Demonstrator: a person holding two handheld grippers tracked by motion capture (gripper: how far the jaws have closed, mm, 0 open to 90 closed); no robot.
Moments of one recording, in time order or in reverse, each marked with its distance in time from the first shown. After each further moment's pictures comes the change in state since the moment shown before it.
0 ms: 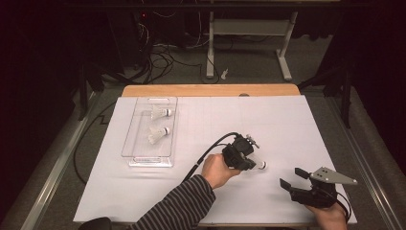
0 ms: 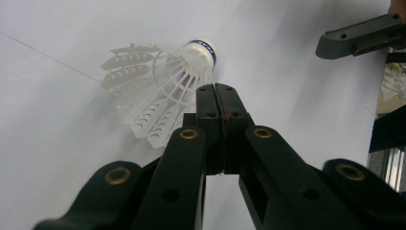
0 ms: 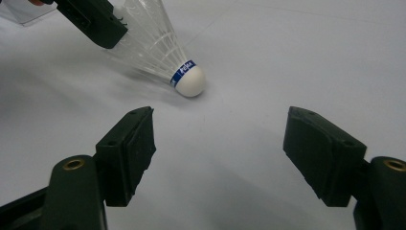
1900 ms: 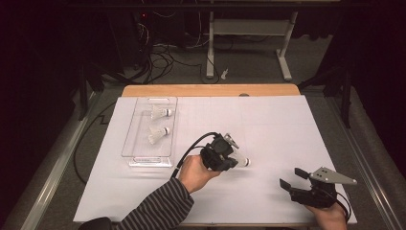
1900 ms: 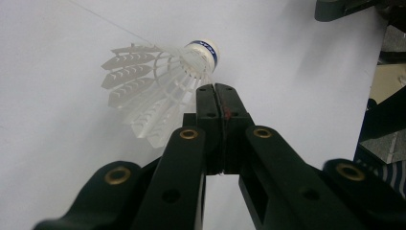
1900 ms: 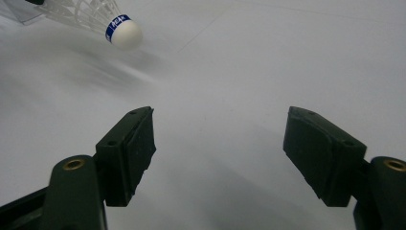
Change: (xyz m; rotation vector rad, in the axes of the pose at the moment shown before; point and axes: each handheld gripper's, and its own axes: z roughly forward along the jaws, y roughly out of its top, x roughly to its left) left arm 0.001 -0.039 -0.052 -0.031 0.077 0.005; right arm 0.000 0.000 0.000 0.004 0.001 -0.002
